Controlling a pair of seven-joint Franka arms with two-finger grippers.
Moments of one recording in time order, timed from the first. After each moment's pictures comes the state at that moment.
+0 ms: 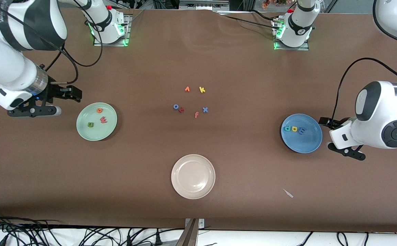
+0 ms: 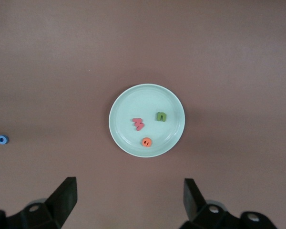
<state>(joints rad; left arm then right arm) 0.17 0.51 -0.26 -1.44 0.24 1.59 0.16 0.71 0.17 -0.60 -1.61 0.02 1.66 0.01</state>
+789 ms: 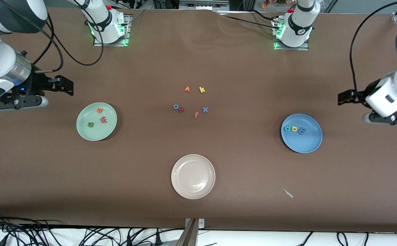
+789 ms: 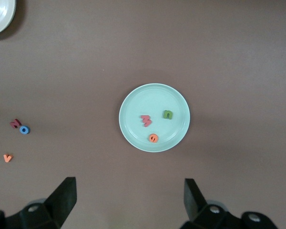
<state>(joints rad) 0.01 0.13 -0.01 -1.57 0.04 1.54 0.04 0.28 0.12 -0.18 -1.55 0.02 1.58 -0.01</state>
